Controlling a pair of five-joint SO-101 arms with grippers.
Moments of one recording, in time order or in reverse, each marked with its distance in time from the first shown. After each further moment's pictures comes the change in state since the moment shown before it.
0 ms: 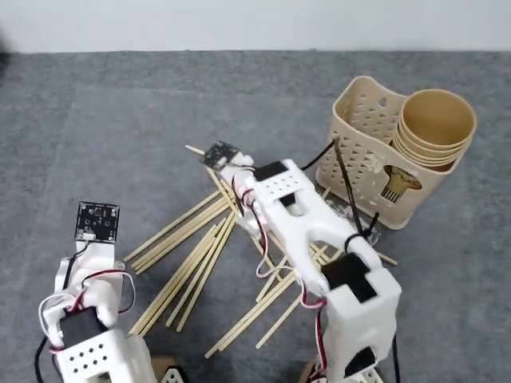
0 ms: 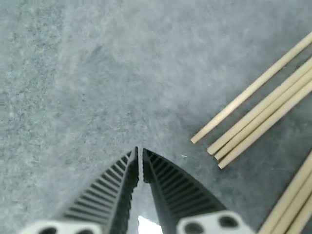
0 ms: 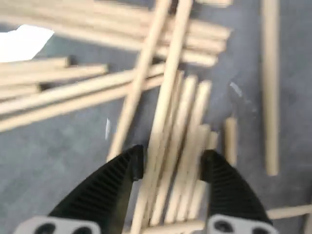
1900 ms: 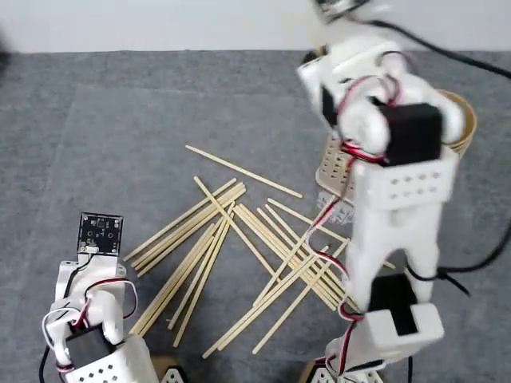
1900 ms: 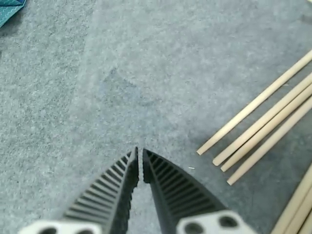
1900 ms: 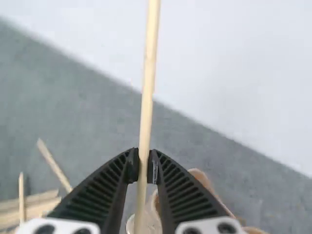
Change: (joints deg) left arm 0.0 -15.8 3.8 4.9 -0.4; right arm 17.4 -16.8 -66.3 27.3 -8.3
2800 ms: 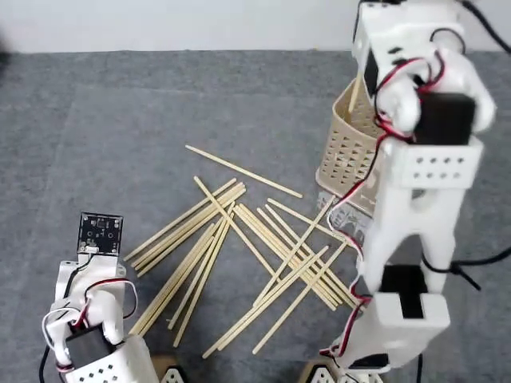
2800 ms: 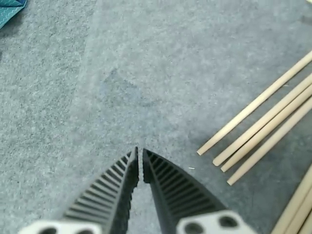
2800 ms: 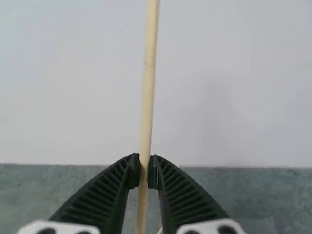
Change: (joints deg) left arm 0.0 0.0 0.0 0.0 0.0; right arm 9.4 6.7 -0.1 -19.5 -16.4
